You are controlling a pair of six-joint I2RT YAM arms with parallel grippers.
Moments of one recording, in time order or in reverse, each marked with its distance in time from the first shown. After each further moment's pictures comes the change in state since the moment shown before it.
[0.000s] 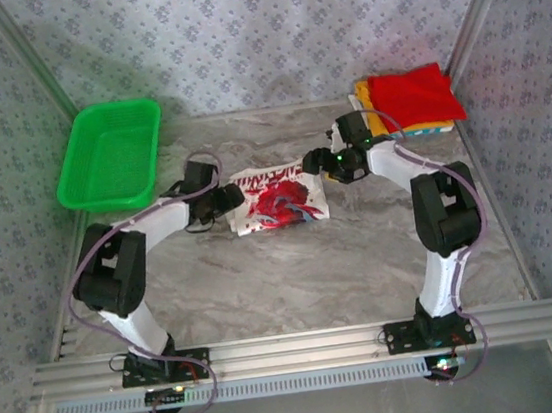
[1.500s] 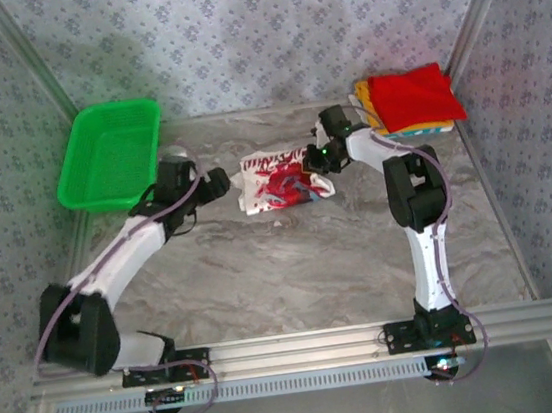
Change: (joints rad) left arm 0.019 -0.472 -0.074 -0.033 -0.165 0.107; right arm 0.006 0.256 0.340 -0.149 0.024 -0.097
